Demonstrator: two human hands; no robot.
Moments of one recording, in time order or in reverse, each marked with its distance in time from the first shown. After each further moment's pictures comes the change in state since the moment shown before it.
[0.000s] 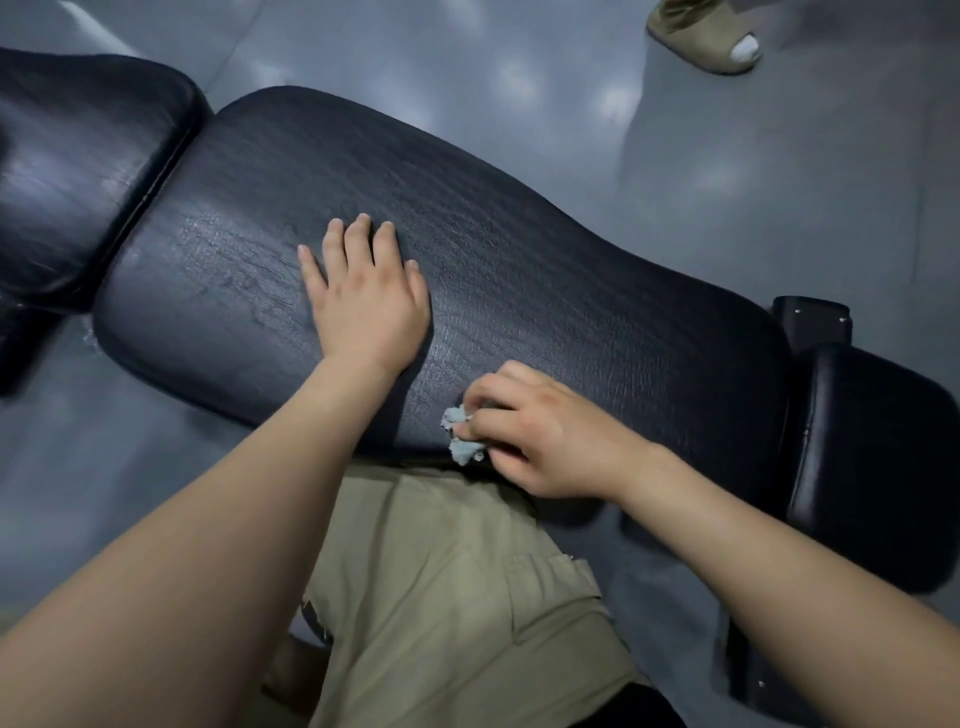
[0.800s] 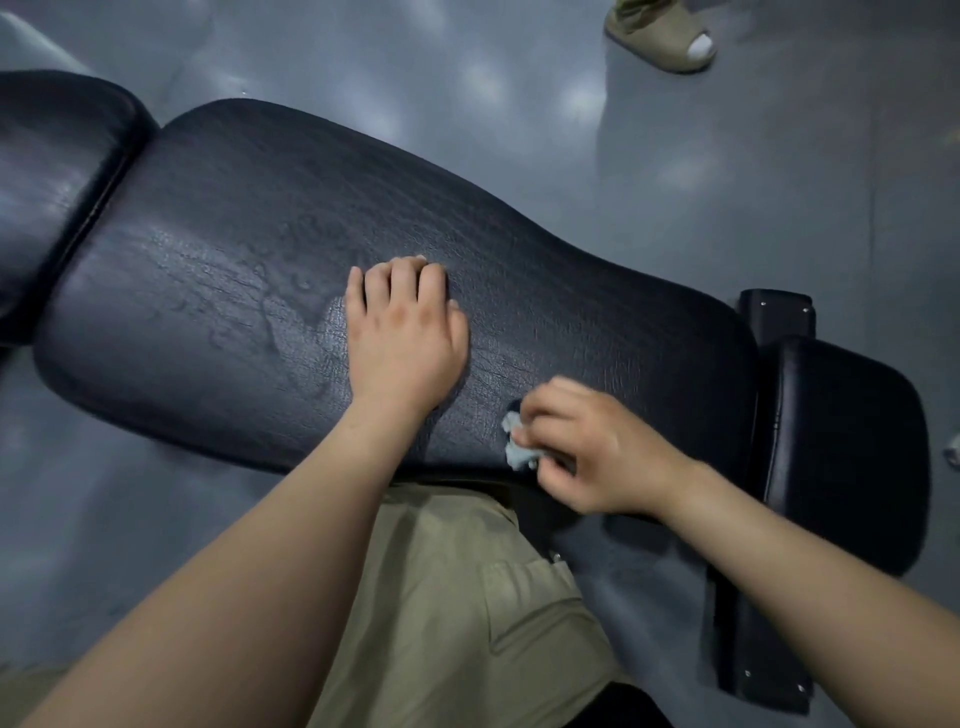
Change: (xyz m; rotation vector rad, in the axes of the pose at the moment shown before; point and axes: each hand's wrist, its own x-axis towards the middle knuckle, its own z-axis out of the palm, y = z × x) left_hand -0.025 0.048 0.014 0.008 0.049 0.217; right_hand -0.052 0.027 -0.011 0.020 0.112 0.091
